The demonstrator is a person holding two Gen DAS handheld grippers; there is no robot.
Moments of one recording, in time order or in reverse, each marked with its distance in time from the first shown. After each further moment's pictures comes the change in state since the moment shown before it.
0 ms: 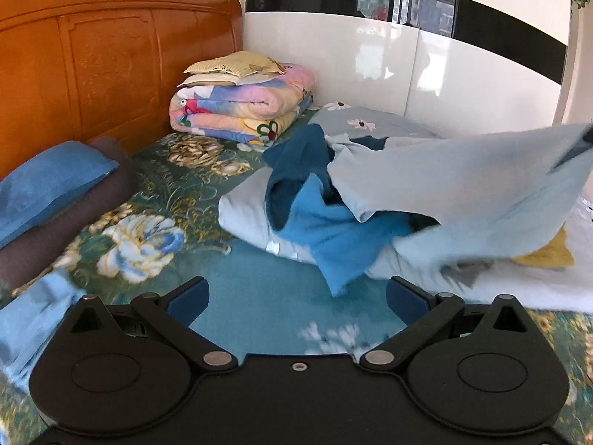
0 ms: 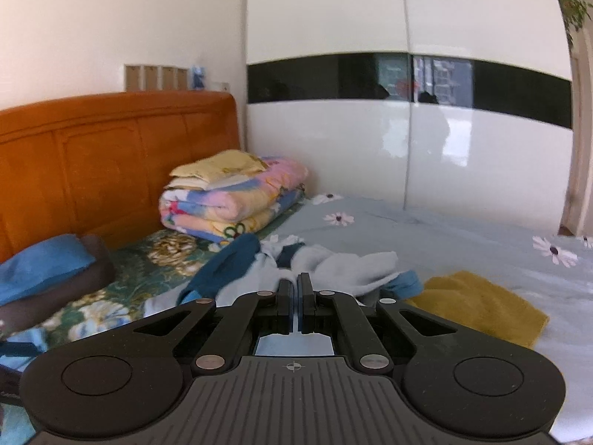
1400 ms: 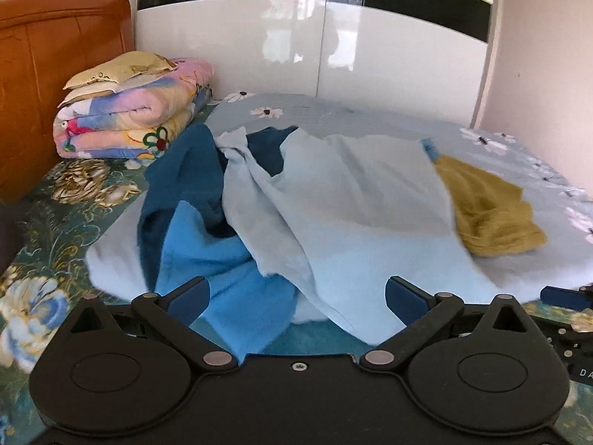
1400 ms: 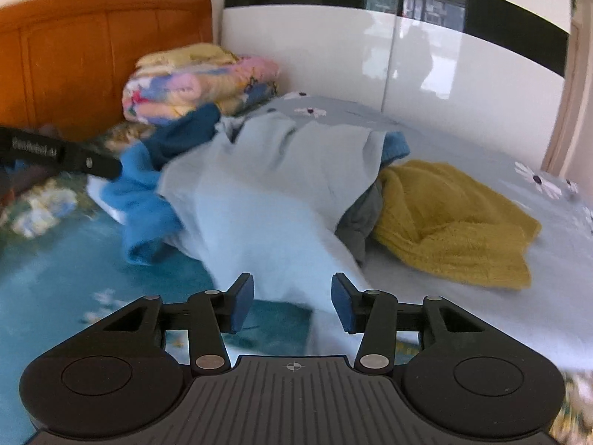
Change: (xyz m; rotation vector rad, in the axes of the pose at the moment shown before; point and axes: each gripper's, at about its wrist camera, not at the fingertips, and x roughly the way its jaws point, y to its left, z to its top) left arm 0.170 -0.074 0.050 0.185 0.035 -0.259; right arm 0.093 -0.019 -0.147 -0.055 0.286 -0.129
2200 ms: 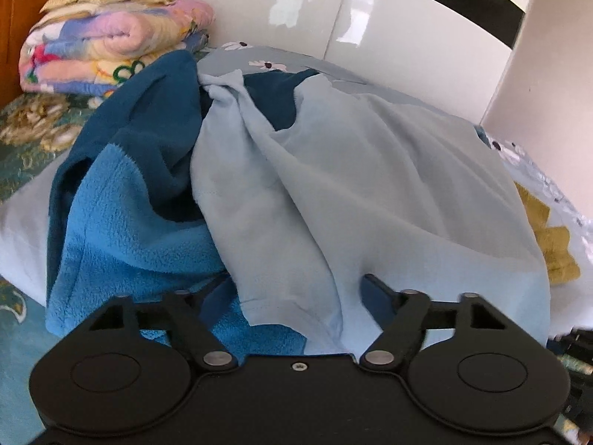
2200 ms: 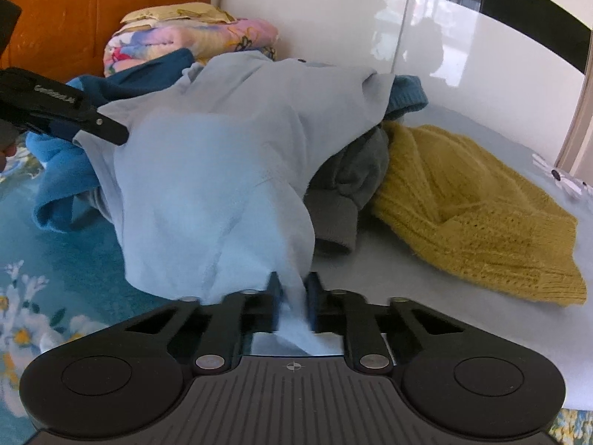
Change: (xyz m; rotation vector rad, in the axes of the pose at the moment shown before) left arm 0.133 0.035 -0.001 -0.171 0.088 -0.096; right arm 0.117 -0.030 -0.022 -0.050 0.063 -0.004
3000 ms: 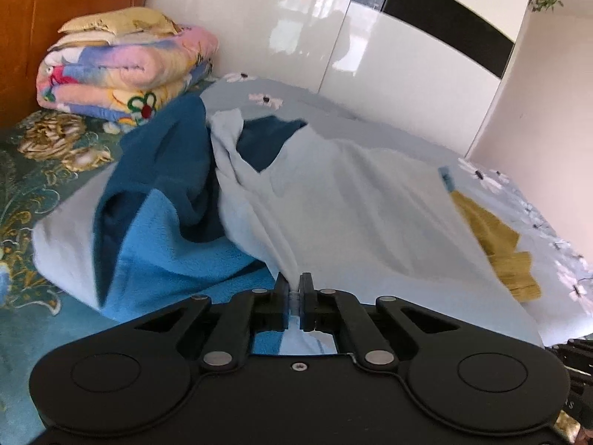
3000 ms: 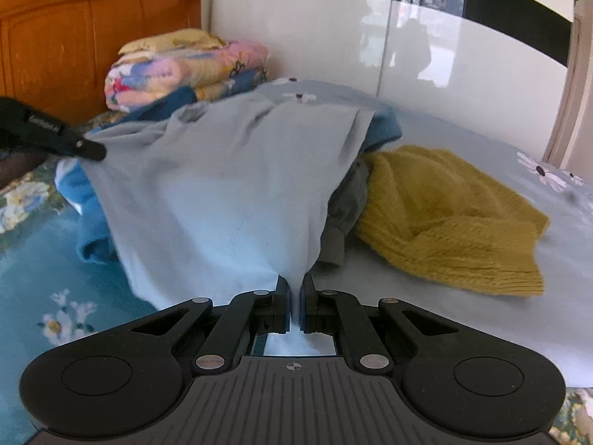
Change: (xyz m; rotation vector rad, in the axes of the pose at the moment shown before) left arm -0.095 -0.014 0.007 -0.014 -0.085 -0.021; right arm -0.083 -0.004 0.021 0.074 -0.038 -0.001
